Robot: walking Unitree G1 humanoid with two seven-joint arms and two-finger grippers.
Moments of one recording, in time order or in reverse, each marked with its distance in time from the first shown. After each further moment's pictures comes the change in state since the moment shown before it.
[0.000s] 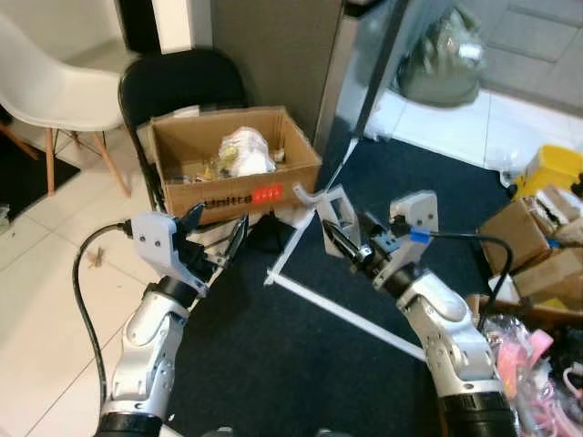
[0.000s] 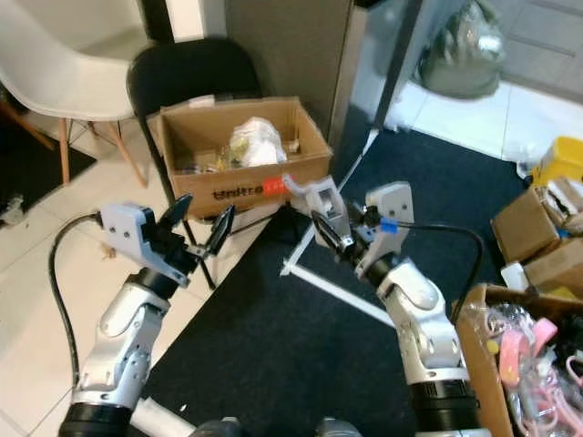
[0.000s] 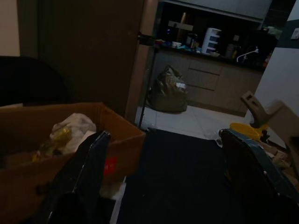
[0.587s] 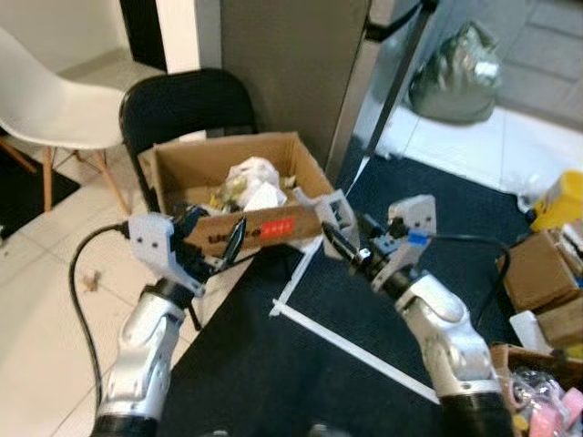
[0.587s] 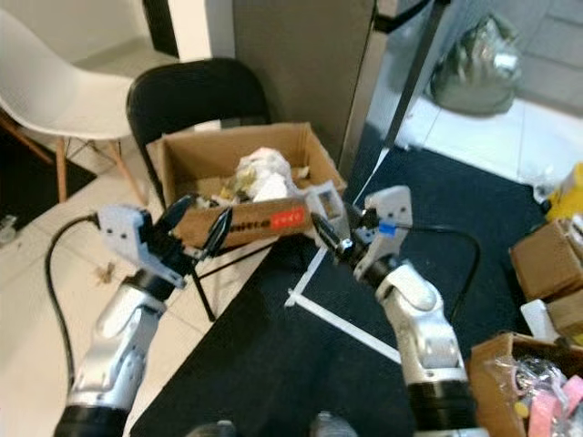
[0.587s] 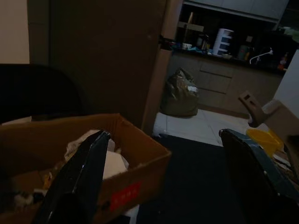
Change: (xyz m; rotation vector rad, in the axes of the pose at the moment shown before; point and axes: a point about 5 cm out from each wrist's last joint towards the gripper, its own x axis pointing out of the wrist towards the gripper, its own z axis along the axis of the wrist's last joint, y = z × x) left arm 0.000 -0.001 -0.001 -0.003 0.002 -0.005; right arm 0.001 0.000 -0.001 -0.002 0.006 0.002
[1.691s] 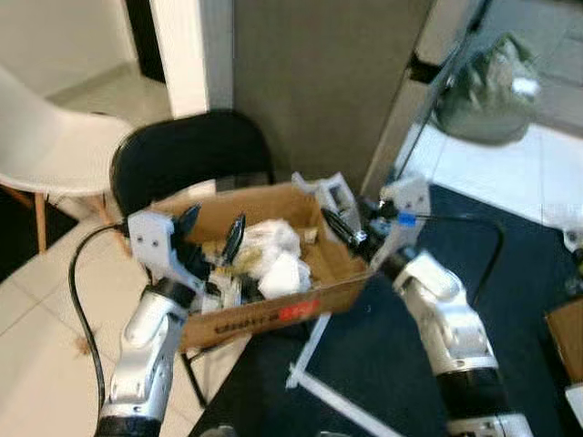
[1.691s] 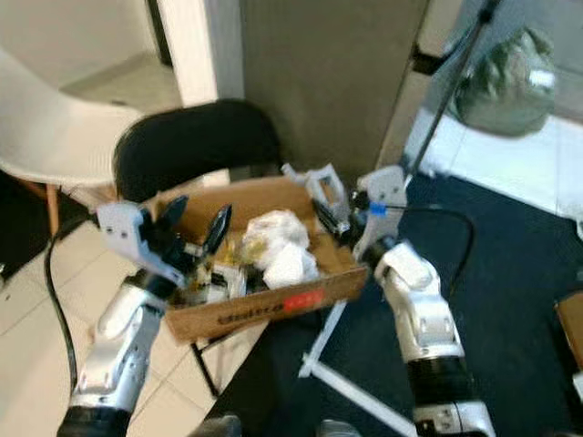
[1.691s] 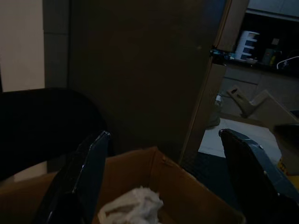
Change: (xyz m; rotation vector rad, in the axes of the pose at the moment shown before) left arm -0.003 0.001 0.001 0.010 -0.001 0.029; right arm 0.020 -0.001 0.008 -0.095 0.011 0.012
